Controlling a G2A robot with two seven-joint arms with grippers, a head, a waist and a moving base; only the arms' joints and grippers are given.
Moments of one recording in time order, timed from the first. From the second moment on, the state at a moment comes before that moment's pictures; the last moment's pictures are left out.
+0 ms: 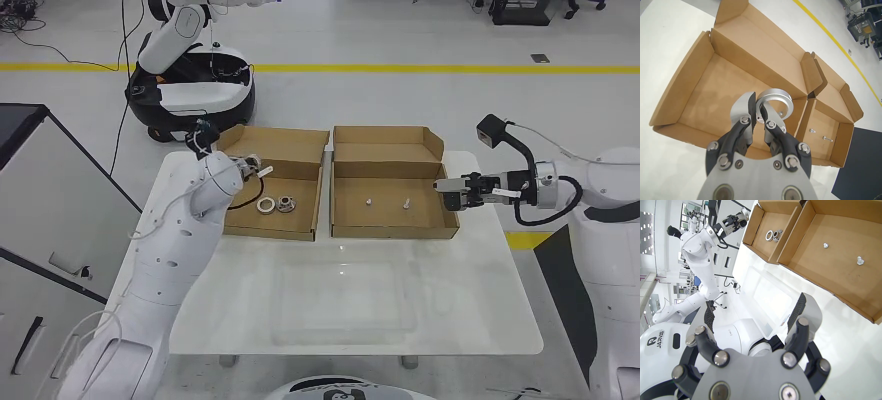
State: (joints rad) left arm 0.99 -1.27 -1.17 -1.52 0.92 0.81 -1.01; right arm -1.15 -0.93 1.58 -1.66 0.12 0.10 1.54
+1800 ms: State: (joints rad) left arm 1.09 -1.28 -1.17 -1.39 1.12 0.70 -1.12; right arm -1.15 -0.93 1.58 -1.66 0.12 0.10 1.54
